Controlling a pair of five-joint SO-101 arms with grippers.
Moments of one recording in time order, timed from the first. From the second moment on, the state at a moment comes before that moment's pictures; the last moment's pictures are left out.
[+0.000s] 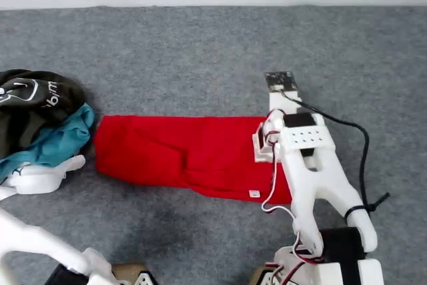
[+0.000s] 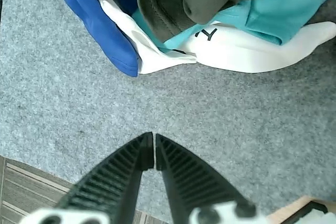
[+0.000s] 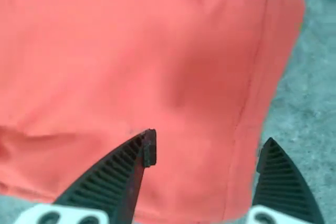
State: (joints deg) left arm -63.0 -24.8 5.7 98.9 -39.3; right arm -8.4 -9.8 36.6 59.2 -2.9
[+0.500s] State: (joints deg) left arm -63.0 -24.8 5.7 98.9 -39.3; right arm -6.5 4.7 33.1 56.4 -3.6
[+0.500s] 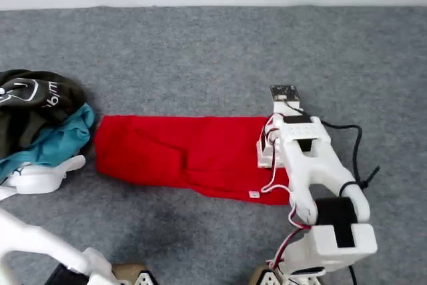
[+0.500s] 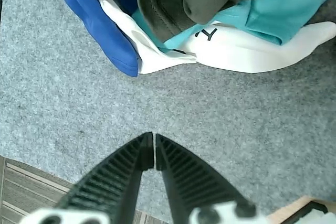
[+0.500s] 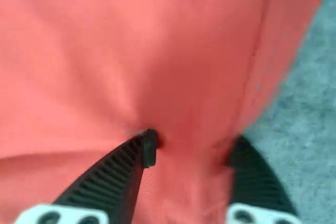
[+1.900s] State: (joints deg) left arm -63.0 -24.8 5.7 98.9 -39.3; right arm 19.0 3.2 12.5 78.3 34.2
